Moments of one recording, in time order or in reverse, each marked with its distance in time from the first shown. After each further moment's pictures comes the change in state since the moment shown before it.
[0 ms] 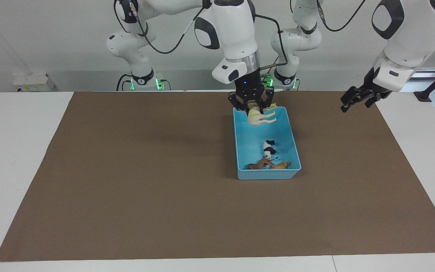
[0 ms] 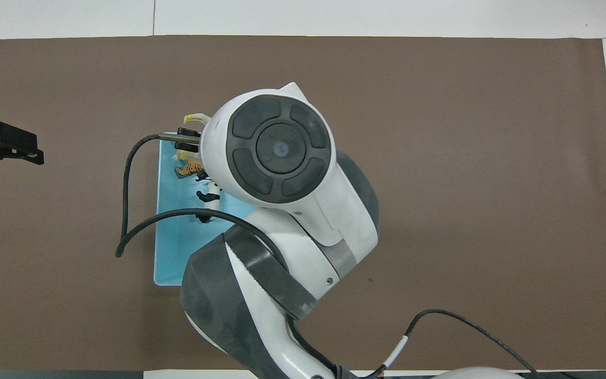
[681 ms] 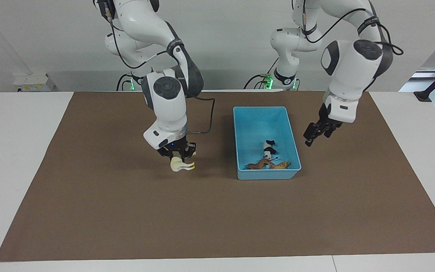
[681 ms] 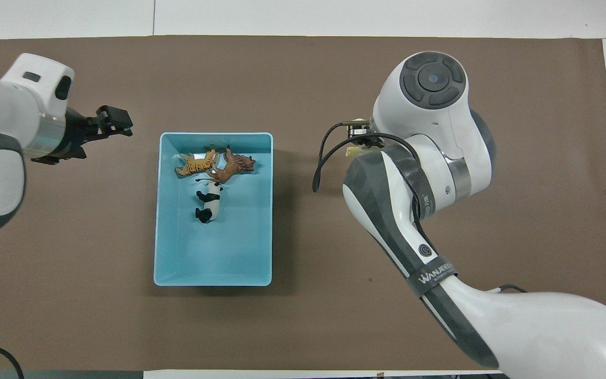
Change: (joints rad) left arm -0.133 0.007 0.010 -0.265 -0.007 0.471 -0.336; right arm -0.246 -0.104 -0.048 -0.374 -0.156 -0.094 -0.397
